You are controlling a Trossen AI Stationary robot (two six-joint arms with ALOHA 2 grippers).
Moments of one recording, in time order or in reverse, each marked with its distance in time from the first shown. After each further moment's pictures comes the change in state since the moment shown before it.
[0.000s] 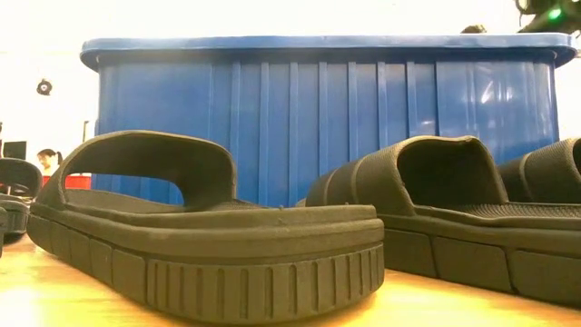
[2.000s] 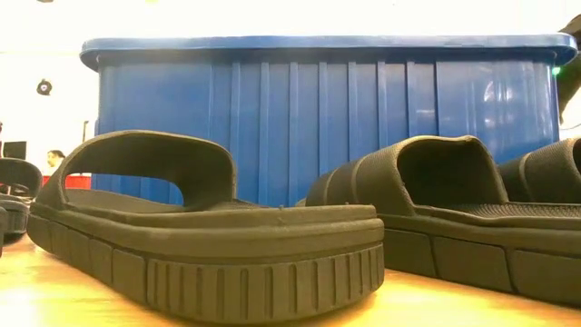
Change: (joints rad) left arm 0.000 0.056 -0.001 0.009 -0.007 -0.029; right arm -0.250 0.121 -0.198 -0.230 -0.196 0.133
